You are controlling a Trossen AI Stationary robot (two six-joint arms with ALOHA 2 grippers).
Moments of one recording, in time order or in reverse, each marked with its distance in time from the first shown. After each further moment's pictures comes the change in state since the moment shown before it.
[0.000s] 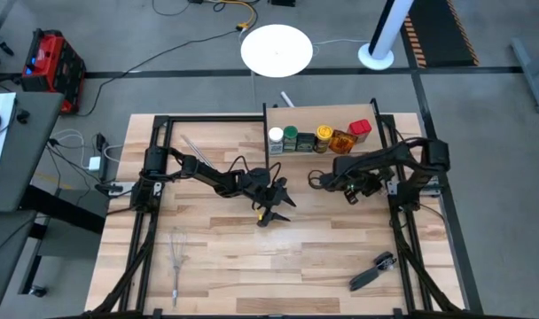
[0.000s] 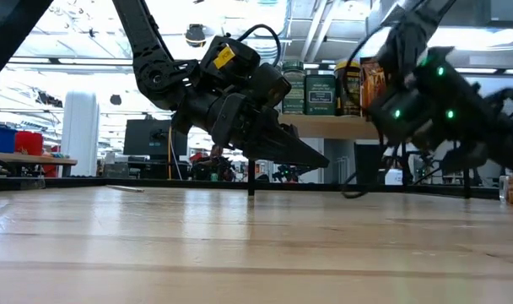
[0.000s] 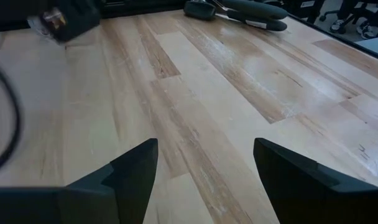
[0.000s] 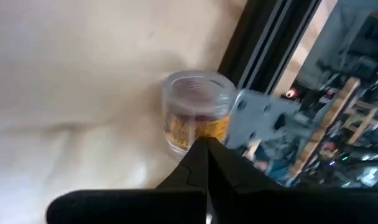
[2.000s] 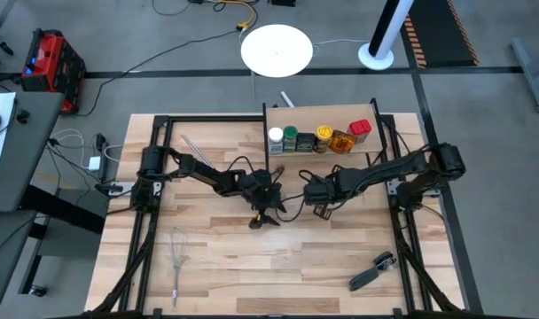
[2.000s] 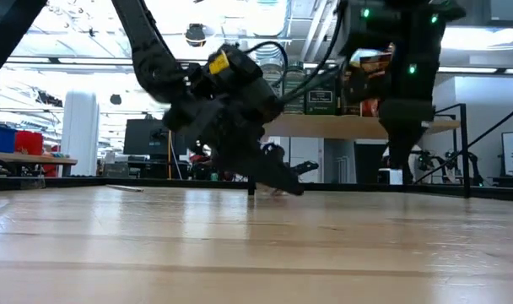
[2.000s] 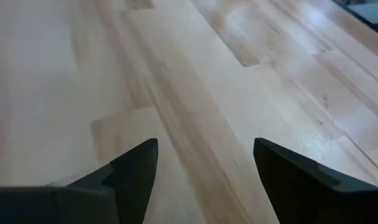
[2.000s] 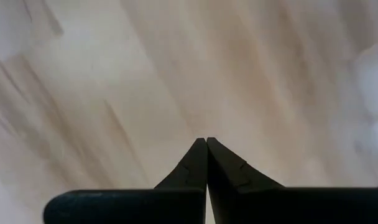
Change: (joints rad) left arm 0.003 -0.040 -0.001 -0.267 0.053 -0.003; right arm 0.265 -0.124 0.159 0.526 0.152 -0.537
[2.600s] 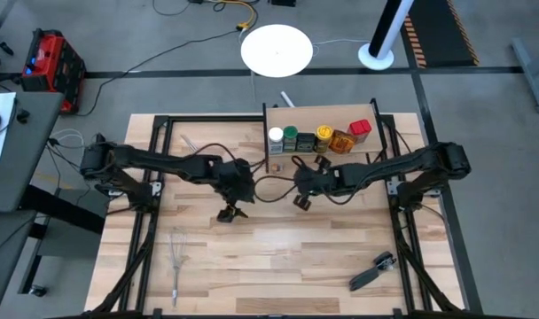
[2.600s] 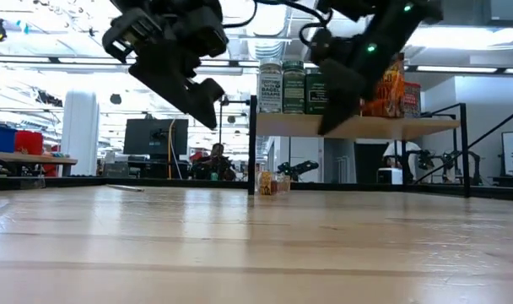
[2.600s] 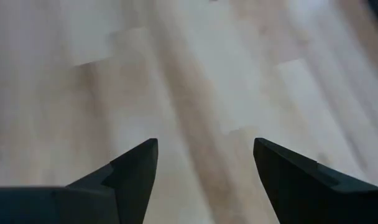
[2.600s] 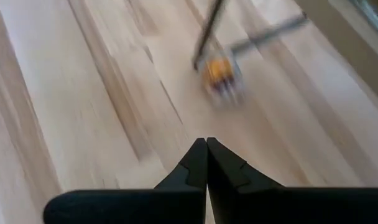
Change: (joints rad) left arm -0.008 -0.508 -0.002 -0.819 -0.165 0.078; right arm -0.032 -0.036 0.002 0.459 0.128 -0.166
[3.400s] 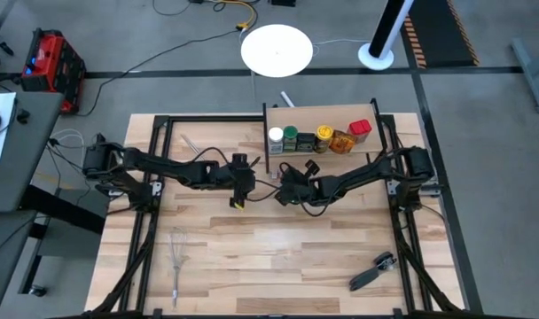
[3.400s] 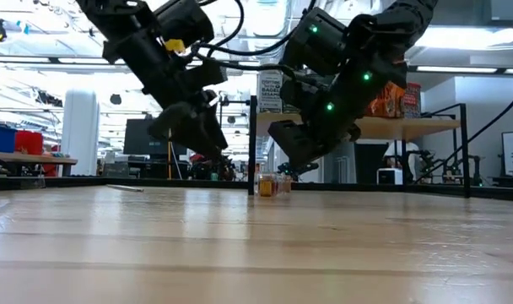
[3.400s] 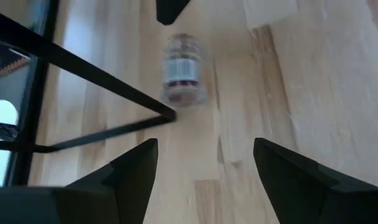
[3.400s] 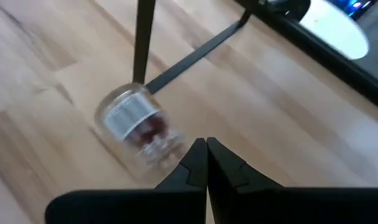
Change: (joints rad) left arm 0.010 0.031 -0.183 0.379 -0.604 0.120; right arm 0.001 0.312 0.000 0.354 0.312 0.144
